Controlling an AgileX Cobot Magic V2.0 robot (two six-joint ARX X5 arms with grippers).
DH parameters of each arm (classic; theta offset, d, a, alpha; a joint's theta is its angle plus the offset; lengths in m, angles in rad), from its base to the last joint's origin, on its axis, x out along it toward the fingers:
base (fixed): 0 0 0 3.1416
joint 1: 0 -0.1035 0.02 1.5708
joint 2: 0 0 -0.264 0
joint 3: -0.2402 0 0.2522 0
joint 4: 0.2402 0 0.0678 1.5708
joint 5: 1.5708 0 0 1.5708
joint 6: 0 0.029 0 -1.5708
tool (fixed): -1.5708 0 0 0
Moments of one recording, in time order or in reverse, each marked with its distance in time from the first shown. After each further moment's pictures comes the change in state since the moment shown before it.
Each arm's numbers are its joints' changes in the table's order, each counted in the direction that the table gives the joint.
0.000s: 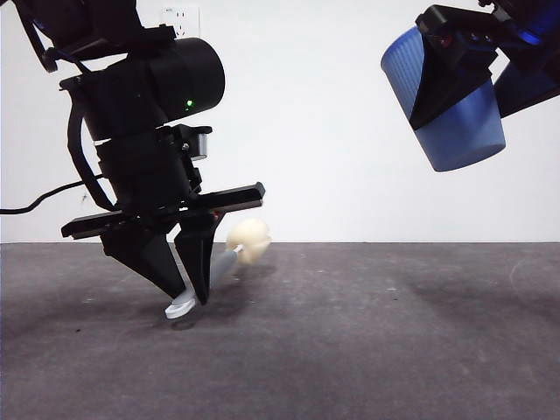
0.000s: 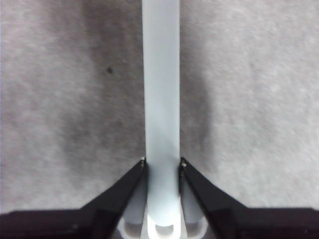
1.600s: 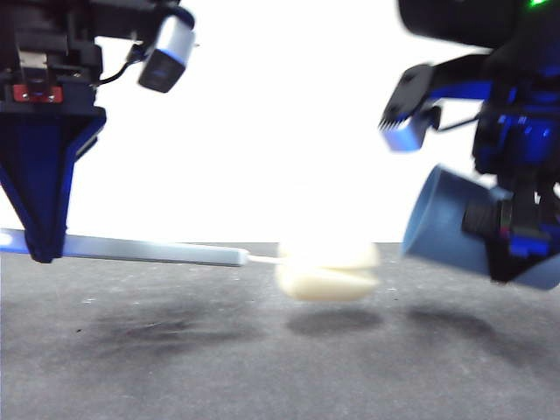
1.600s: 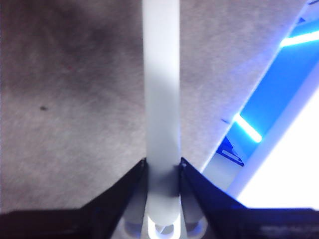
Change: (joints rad) left arm 0.076 -0.268 -0.047 0.688 -0.089 0.796; right arm -0.143 0.291 0.000 0.211 -0.405 -0.473
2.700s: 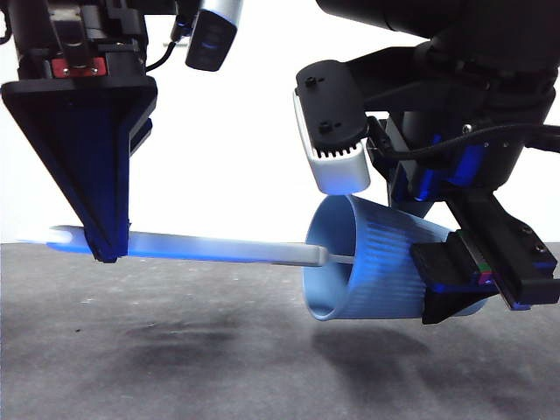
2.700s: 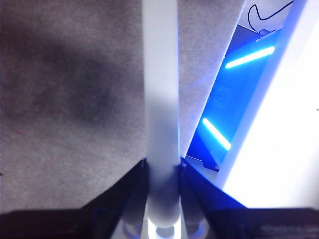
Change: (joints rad) left arm 0.146 0.000 0.000 -0.082 -0.084 0.008; right arm -0.308 0.082 0.012 -0.082 0.026 -0.303
